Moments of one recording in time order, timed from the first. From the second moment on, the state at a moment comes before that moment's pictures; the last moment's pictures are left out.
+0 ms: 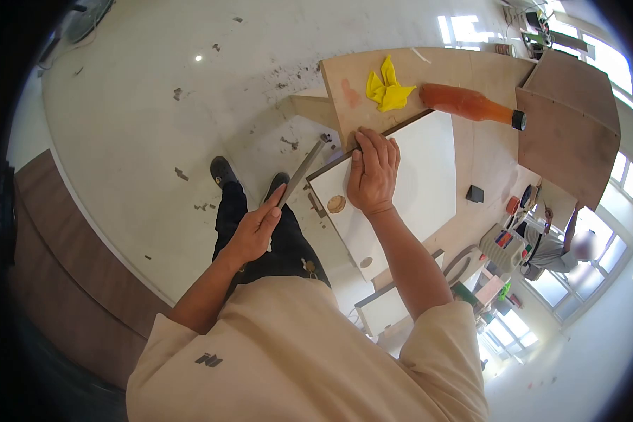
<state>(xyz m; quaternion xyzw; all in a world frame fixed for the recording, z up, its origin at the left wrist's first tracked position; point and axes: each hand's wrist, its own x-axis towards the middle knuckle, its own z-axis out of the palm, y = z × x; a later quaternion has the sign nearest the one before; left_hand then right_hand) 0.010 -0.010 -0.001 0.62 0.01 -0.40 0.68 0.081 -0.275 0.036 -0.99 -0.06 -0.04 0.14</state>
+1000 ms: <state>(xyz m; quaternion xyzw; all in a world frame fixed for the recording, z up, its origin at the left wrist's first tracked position) -0.008 -0.097 0.006 0.63 0.11 -0.17 0.75 0.074 -0.277 0.029 -0.98 -0.08 -0.08 0.16</state>
